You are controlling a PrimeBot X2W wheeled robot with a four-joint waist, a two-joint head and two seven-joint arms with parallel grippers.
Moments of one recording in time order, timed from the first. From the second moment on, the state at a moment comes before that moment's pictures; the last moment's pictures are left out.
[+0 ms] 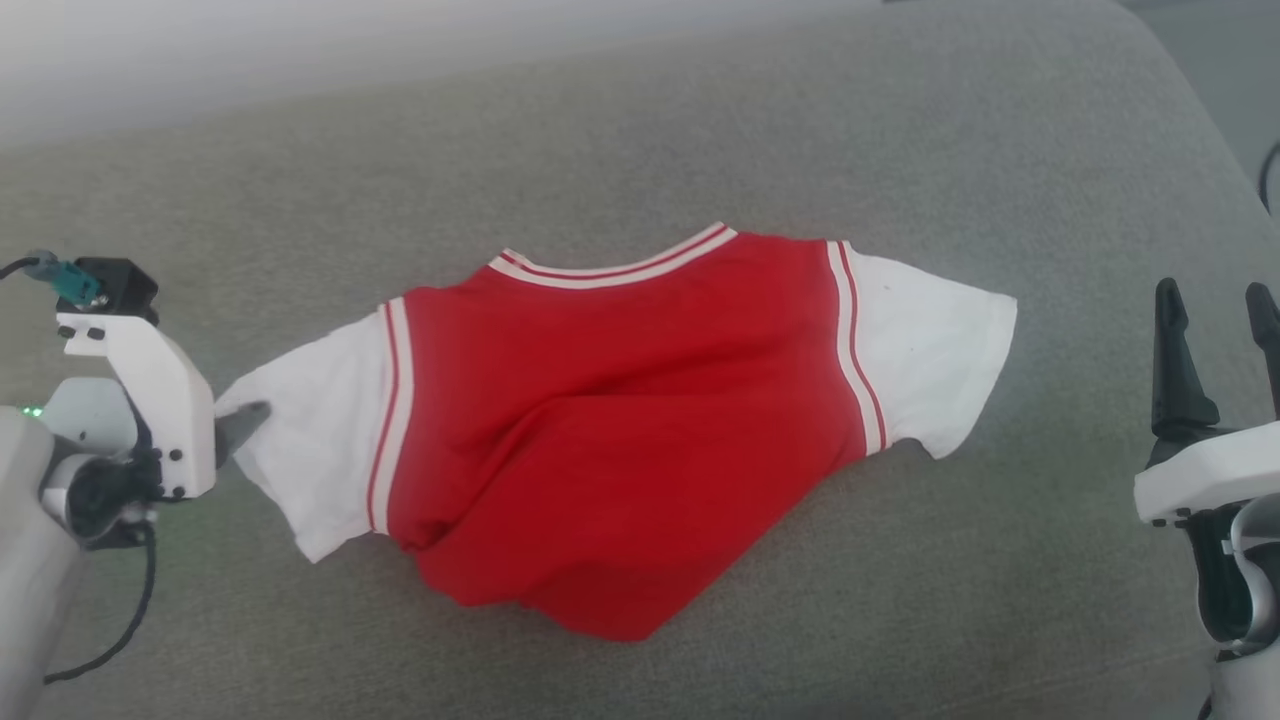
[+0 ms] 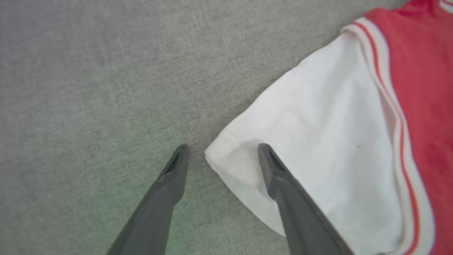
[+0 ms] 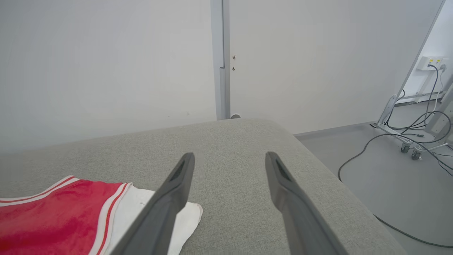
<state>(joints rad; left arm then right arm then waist) -0.73 0.65 -0.54 0.69 -0.92 -0.13 0.57 -0.25 -0.16 -0.22 0.12 0.24 0.13 -0.06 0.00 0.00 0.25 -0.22</state>
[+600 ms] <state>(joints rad) -0.85 0.61 -0.59 0.83 -0.99 -0.13 0.65 -0.33 -0.24 -0.13 0.17 0.40 0.13 0.23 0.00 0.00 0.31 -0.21</state>
